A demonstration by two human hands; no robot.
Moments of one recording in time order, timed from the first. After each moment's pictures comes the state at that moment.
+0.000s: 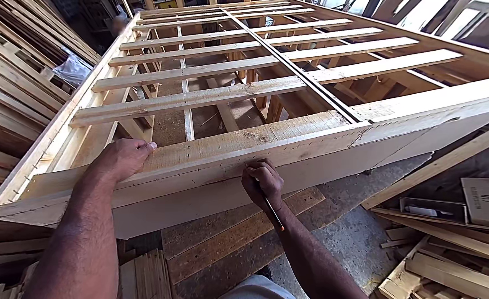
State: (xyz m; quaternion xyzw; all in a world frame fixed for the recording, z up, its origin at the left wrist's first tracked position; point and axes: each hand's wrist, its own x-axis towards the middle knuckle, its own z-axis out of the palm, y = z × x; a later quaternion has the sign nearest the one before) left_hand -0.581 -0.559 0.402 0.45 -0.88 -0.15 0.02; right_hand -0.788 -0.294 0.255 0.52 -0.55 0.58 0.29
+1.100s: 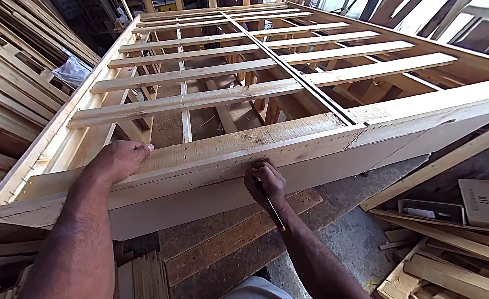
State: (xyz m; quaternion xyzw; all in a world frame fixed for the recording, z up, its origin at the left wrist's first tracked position) left_hand -0.582 -0.556 0.404 0.46 -0.87 -0.16 0.02; right_hand -0.802 -0.284 0.257 0.54 -0.55 0.57 0.29
